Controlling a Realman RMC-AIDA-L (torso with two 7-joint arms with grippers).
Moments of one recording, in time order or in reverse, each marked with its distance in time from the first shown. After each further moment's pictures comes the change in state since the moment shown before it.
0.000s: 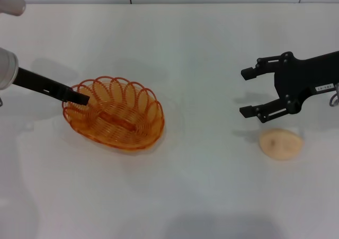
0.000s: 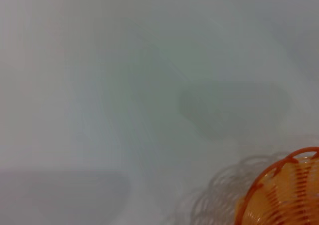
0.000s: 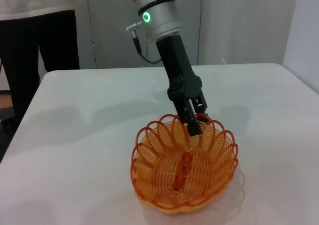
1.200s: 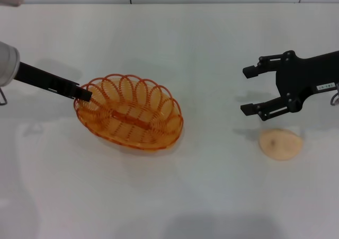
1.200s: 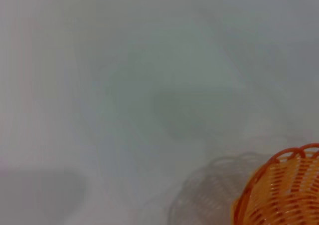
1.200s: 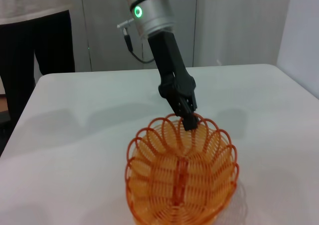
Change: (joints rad) left arm 0.005 -0.002 0.005 0.067 -0.064 0.123 -0.069; right arm -0.006 0.001 0.008 -0.001 0.004 0.005 0.006
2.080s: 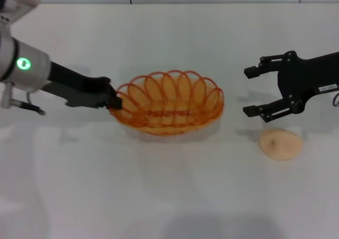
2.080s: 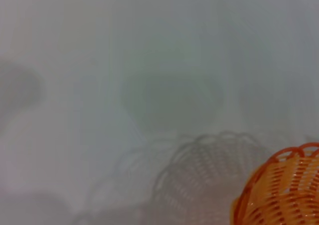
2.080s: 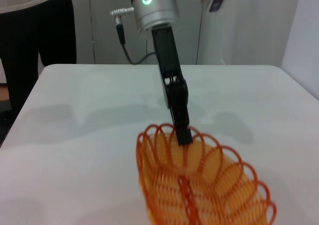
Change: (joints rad) left arm 0.003 -0.072 0.074 0.082 -0.051 0.073 -0.534; right arm -0.004 -0.004 -0.003 -0.002 -0.003 -0.001 -0.051
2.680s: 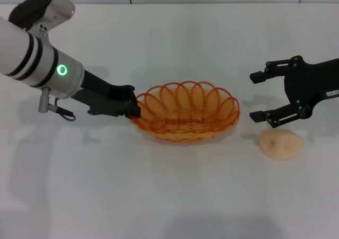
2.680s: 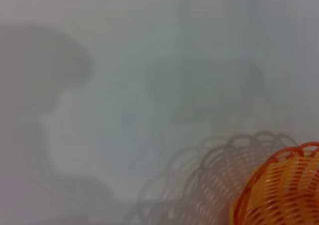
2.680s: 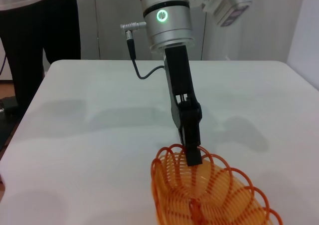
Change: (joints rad) left arm 0.002 -0.006 0.271 -0.029 -0.071 -0.142 -0.221; right arm -0.015 -0.014 0.000 0.000 0.000 -0.024 -0.014
